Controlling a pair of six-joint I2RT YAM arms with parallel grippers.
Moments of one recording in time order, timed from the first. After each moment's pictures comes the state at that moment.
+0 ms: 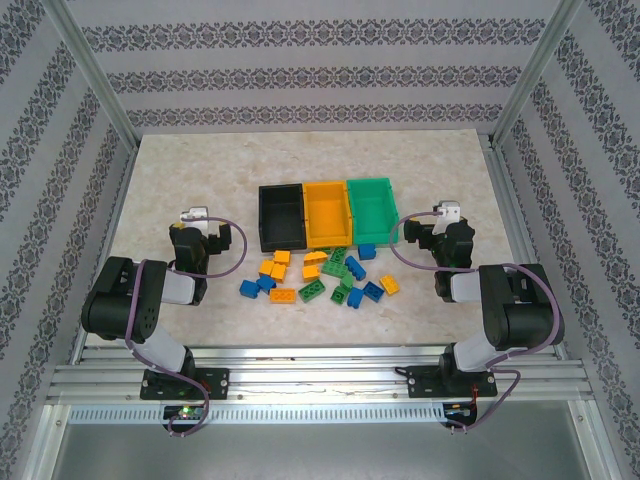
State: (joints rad) left arm -0.04 1.61 0.36 0.91 -0.21 0.00; right arm -0.01 1.54 0.35 0.88 -0.05 0.05
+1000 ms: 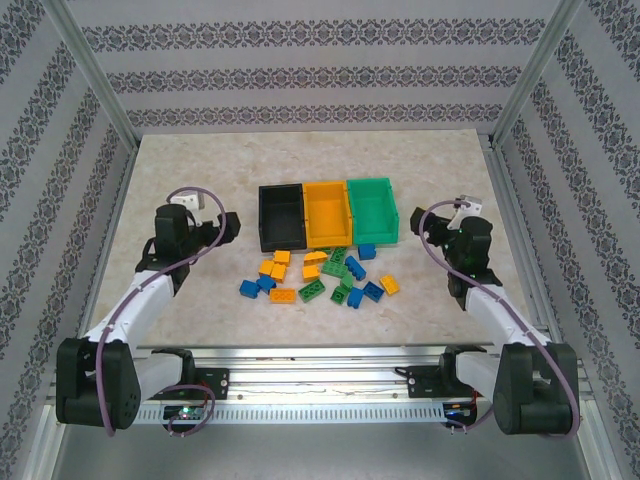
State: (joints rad) left arm -0.02 1.13 0.63 -0.07 0.20 -0.33; right arm -0.02 1.11 0.45 0.29 -0.13 0.37
